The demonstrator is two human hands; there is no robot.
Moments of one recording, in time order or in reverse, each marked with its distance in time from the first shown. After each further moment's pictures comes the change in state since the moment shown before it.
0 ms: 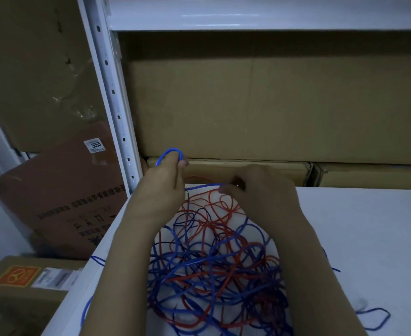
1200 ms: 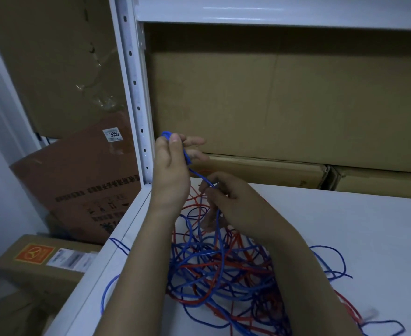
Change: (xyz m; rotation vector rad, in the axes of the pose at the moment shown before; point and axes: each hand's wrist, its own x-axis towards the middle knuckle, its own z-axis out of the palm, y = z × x) left_hand 0.008 0.006 0.008 -0.865 0.333 -0.168; right_hand -0.008 -0.039 0.018 0.914 -0.458 0.022
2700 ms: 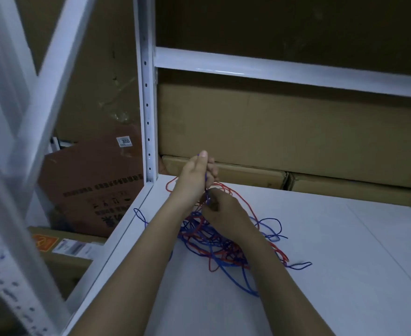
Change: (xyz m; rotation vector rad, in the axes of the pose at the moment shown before) left_hand -0.068 0.085 0.014 -0.079 -0.235 -0.292; right_hand -0.078 -0.013 0.018 -0.438 0.193 -0.109
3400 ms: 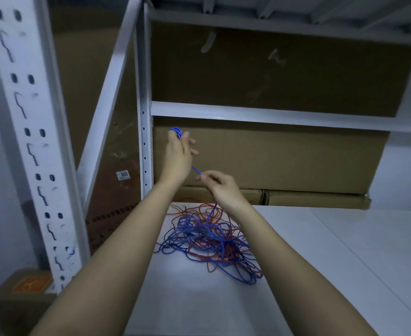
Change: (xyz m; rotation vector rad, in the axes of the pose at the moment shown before) left_hand -0.004 0.103 -0.022 0.410 0.153 0.415; right_hand -0.021 -0.102 -0.053 0.414 0.277 0.012
